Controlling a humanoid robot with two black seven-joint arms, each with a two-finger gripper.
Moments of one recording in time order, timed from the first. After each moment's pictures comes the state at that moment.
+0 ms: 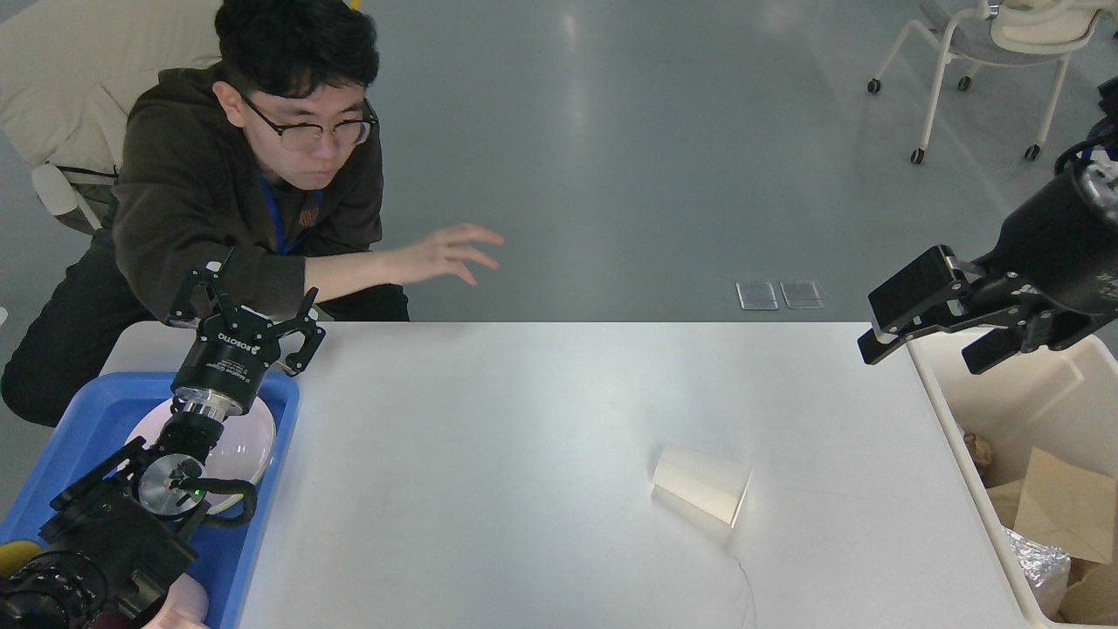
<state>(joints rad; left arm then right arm) -0.61 0.22 -0.87 -0.33 -0.08 -0.78 -0.38 2.51 -0.57 -1.38 1.60 -0.38 0.89 0.19</state>
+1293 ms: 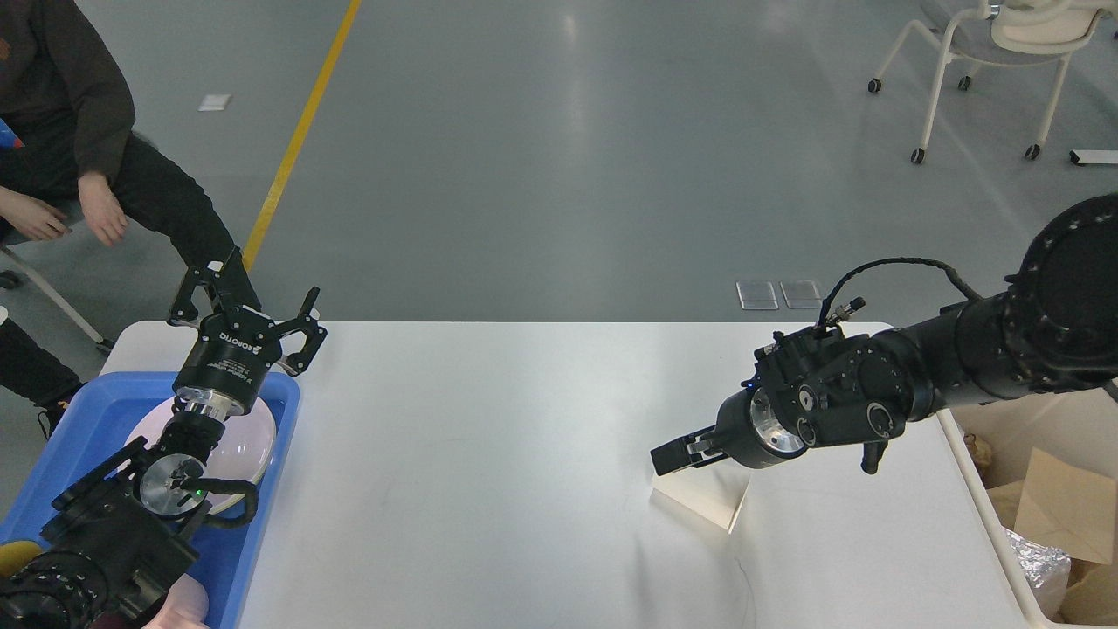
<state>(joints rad) -0.61 0.22 -0.87 -0.33 -0.08 -0.78 -0.38 1.54 -0.07 -1.14 1.20 -0.46 0.06 0.20</state>
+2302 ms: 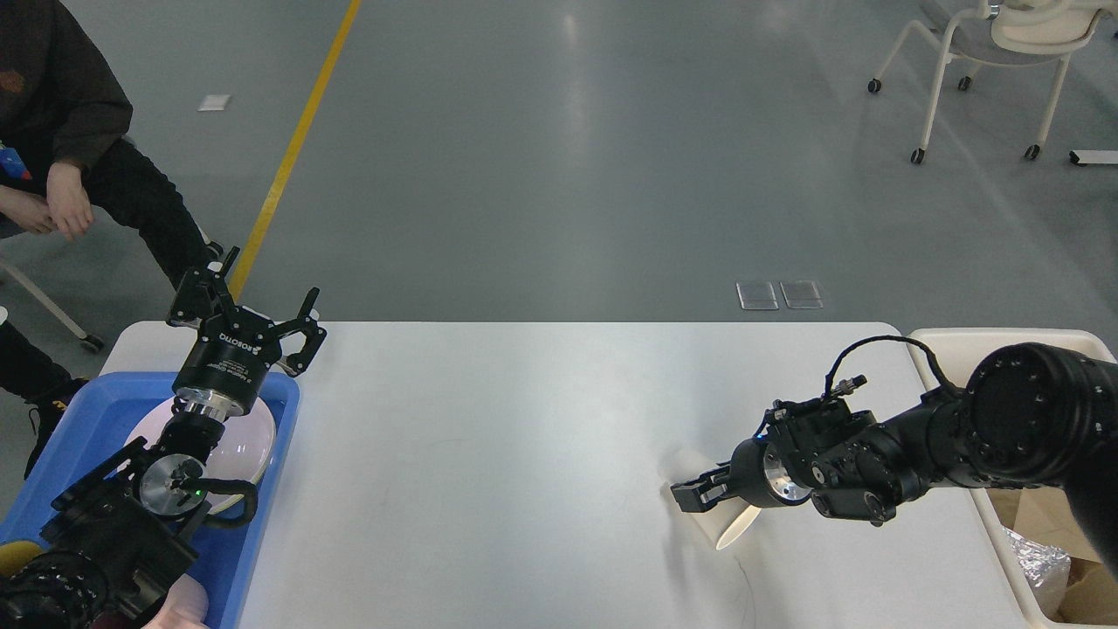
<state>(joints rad) -0.61 0.22 -0.87 -0.33 -0.08 -0.78 -0.38 1.22 -0.06 -1.16 0.91 -0.64 -0.10 0.29</state>
